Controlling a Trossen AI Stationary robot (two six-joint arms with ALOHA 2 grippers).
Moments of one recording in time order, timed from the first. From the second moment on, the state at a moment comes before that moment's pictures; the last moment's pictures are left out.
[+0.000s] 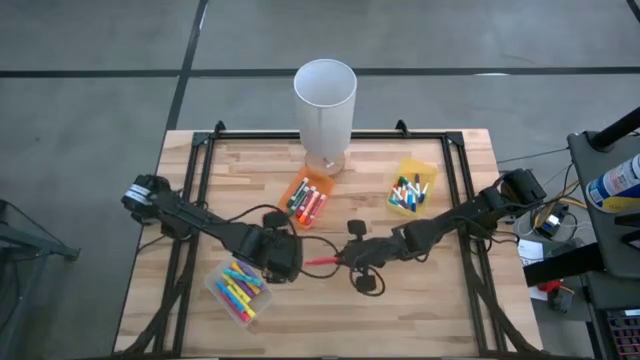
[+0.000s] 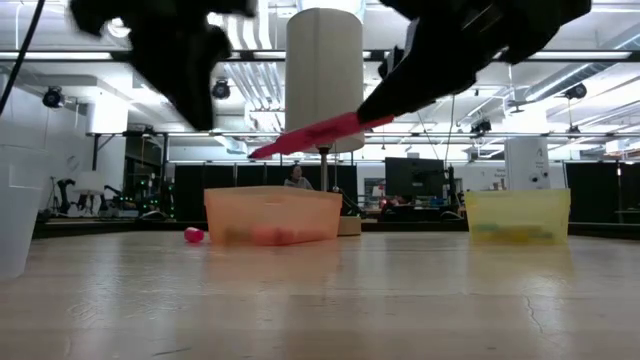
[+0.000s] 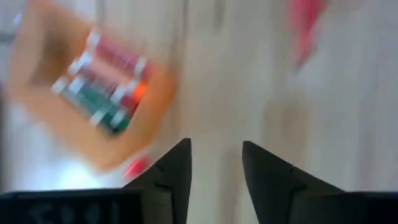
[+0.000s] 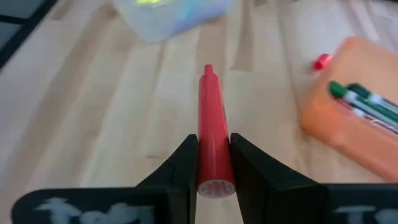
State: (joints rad) left arm -0.39 1.65 1.34 -1.01 -0.40 -0.35; right arm 0.35 1.63 0.92 0.04 0.23 0.09
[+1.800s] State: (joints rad) left arm -0.02 1.62 0.88 -0.63 -0.27 -0.04; right arm 0.42 1.63 0.92 0.03 0.24 0.16
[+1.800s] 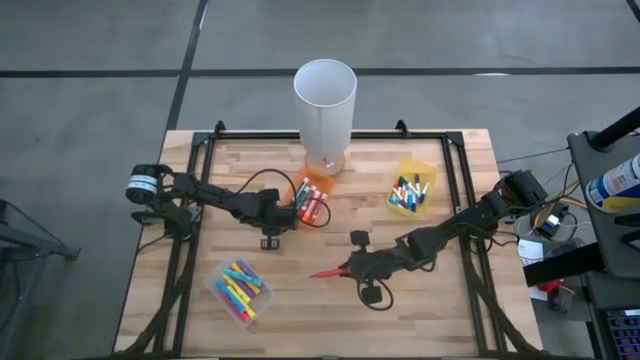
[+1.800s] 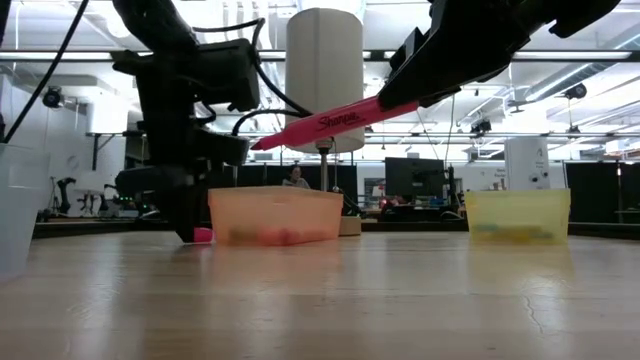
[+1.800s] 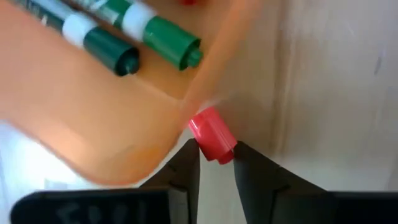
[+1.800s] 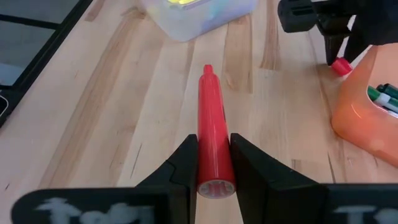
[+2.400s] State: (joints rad) left arm -0.02 1.62 0.88 -0.60 -0.12 -0.16; right arm 0.42 1.63 0.92 0.03 0.24 0.17
